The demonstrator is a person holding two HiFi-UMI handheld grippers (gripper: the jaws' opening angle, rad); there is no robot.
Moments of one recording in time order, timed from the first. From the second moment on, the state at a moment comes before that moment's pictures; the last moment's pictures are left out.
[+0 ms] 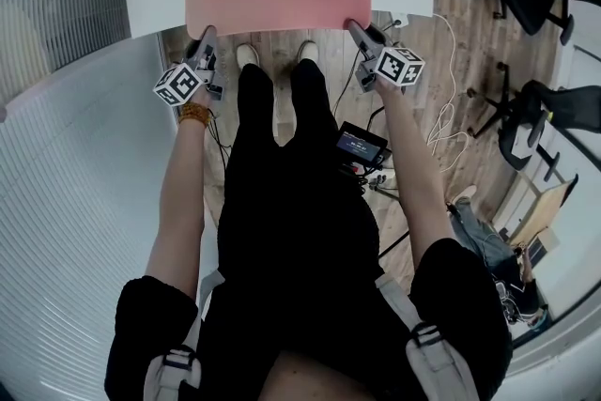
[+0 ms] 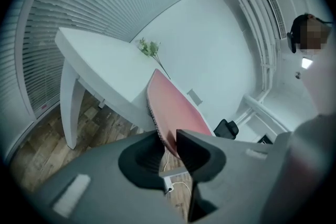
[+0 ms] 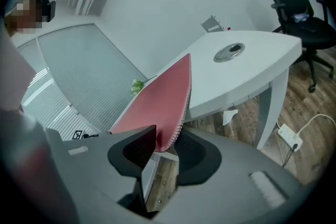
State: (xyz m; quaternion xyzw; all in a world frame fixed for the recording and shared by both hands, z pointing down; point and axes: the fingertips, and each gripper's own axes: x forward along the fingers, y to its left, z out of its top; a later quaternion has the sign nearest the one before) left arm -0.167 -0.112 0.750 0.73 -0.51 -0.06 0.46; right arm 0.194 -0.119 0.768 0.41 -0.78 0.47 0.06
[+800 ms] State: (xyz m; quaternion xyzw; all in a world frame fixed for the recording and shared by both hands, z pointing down) left arm -0.166 -0.104 0.717 0.74 -0.52 0.01 0.43; right arm 0.182 -0.111 0.739 0.41 -0.80 0.43 0.12
